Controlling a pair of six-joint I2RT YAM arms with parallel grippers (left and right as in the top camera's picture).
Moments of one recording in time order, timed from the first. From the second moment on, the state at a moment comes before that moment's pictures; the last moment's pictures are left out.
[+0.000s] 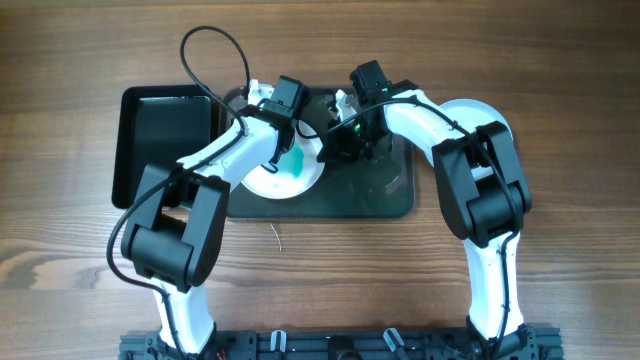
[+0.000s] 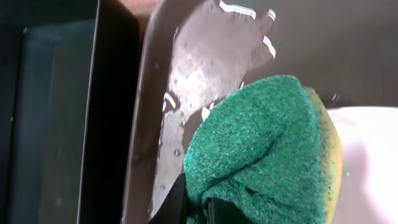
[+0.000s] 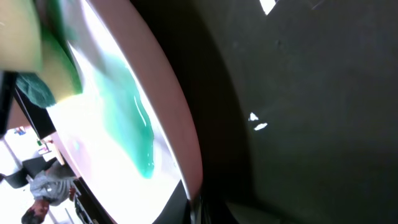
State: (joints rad) left arm -0.40 2.00 1.28 -0.59 -0.61 -0.35; right arm 0.40 2.29 1.58 -0.72 -0.72 0.29
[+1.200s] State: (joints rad) left arm -0.16 1.78 1.35 -0.80 0.21 -0.46; right arm 0.40 2.09 1.54 -0.93 -0.16 0.30
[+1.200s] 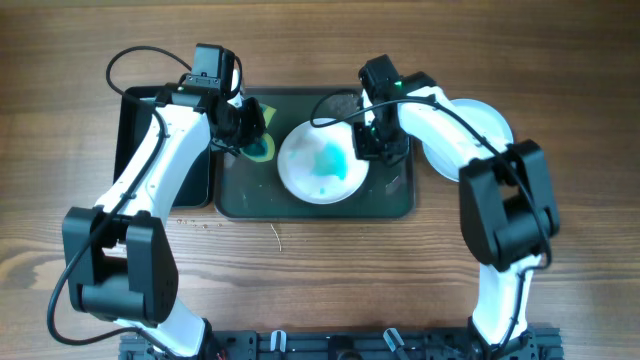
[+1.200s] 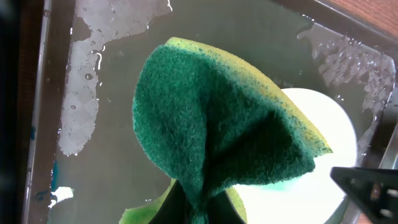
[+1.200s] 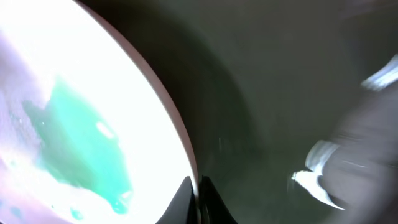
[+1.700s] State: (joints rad) left arm -0.16 1.78 1.35 -0.80 0.16 -0.46; right arm 0.59 1.76 1.54 -1.01 0.53 0.36
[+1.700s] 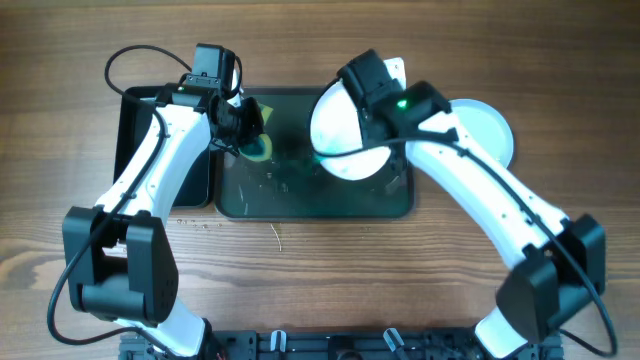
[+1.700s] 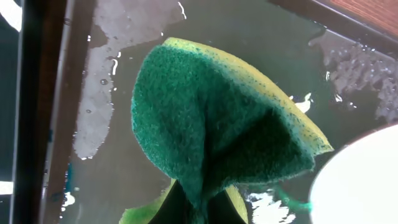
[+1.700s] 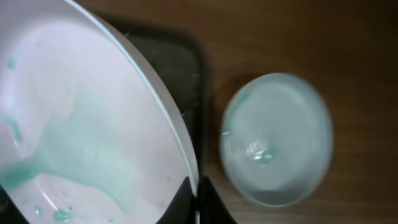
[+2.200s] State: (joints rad) left arm -0.16 1.78 1.35 -0.80 0.15 -0.46; right arm 0.87 1.73 1.54 -1.02 1.23 0.37
